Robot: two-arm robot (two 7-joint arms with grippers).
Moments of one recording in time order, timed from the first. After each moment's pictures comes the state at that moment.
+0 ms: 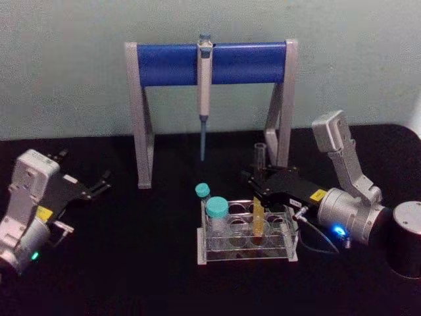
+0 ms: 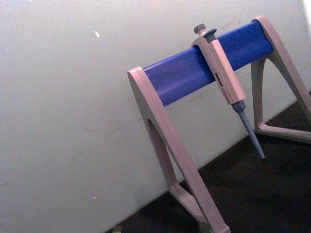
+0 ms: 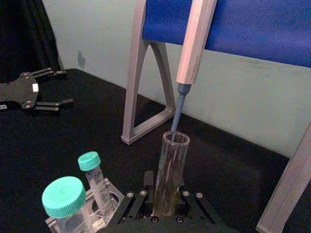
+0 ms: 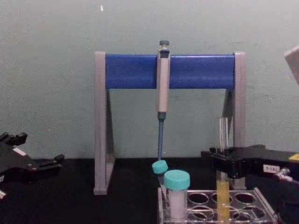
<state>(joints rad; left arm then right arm) -0.20 0.60 0.45 -1.41 -0.25 -0.12 0.03 0.33 0.42 -0.44 -1.40 0.42 0.17 0.45</state>
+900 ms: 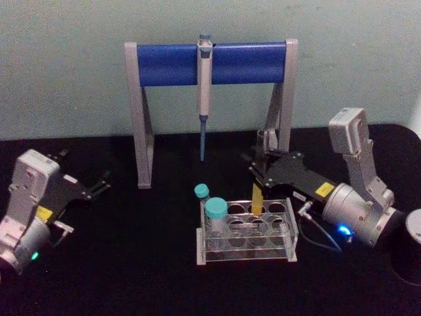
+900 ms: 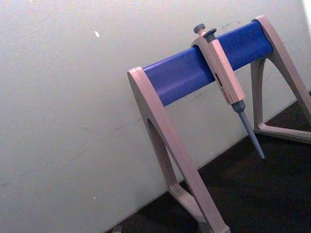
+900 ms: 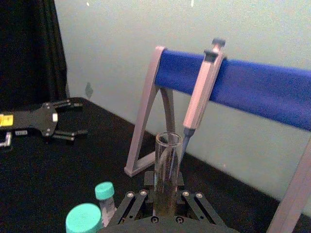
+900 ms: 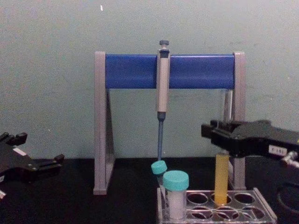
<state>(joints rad) -0.20 0.60 0.45 -1.41 -0.25 -0.12 0.03 0.27 0.43 -0.41 -1.50 0.40 0.03 0.45</state>
